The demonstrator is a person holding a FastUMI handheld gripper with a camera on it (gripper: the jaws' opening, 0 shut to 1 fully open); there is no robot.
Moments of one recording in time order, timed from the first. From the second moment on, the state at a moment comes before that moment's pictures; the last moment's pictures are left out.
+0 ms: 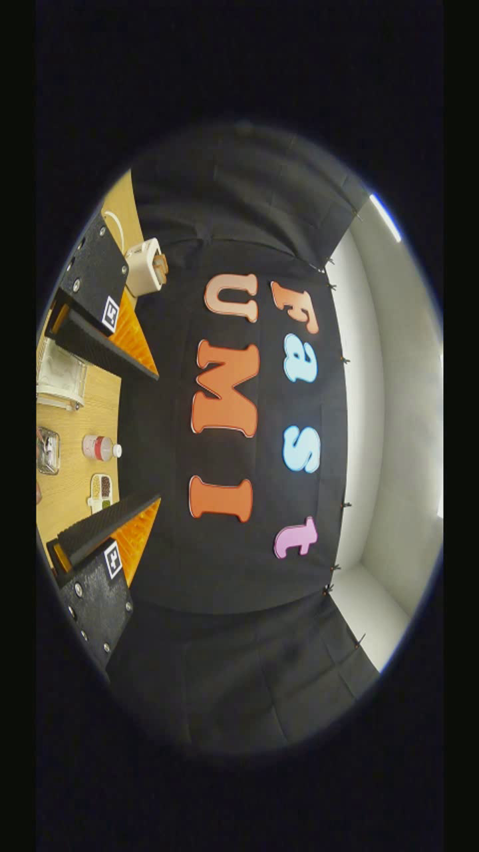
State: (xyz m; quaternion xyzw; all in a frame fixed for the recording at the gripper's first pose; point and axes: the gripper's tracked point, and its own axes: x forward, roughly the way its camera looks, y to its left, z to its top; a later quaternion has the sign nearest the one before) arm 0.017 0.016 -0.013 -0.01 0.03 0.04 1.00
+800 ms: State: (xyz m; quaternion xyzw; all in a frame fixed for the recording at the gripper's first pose) arm 0.031 0.127 -0.169 0.05 0.41 0.17 0.89
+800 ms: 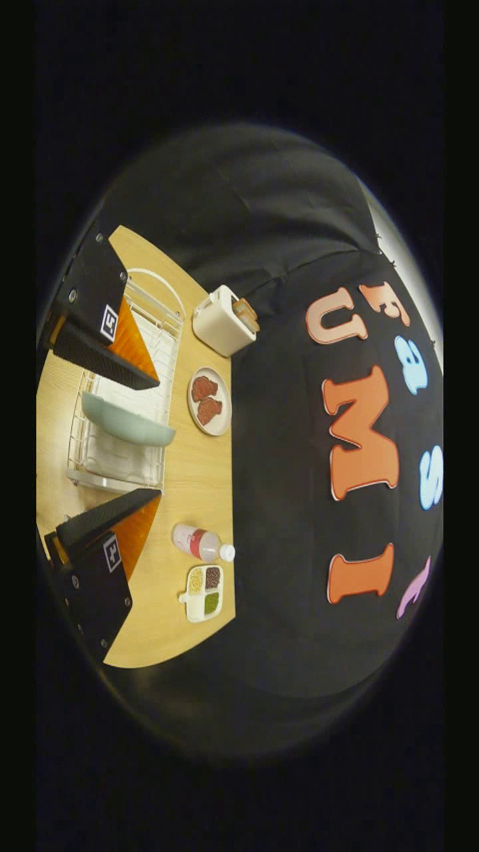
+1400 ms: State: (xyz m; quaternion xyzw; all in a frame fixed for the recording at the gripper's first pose) arm 0.024 0.157 -0.232 0.01 0.57 0.16 0.81
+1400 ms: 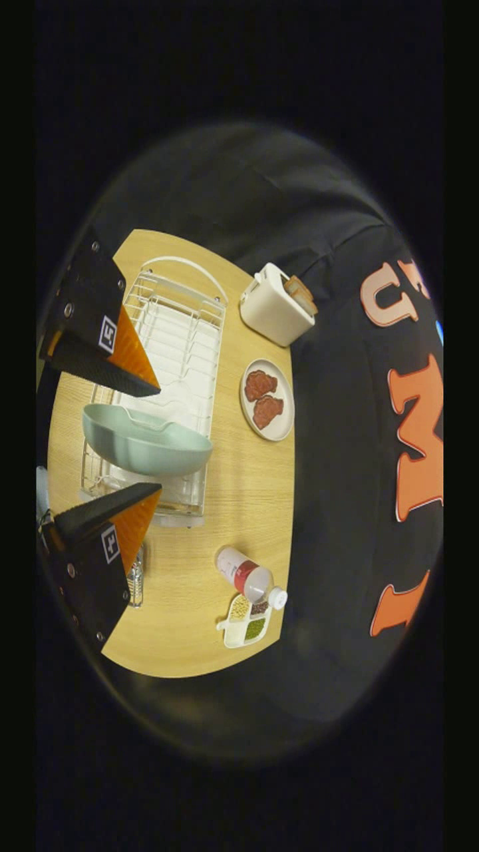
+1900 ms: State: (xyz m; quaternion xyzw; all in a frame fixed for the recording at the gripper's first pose) arm 0.005 0.160 -0.269 -0.03 0.65 0.08 0.76
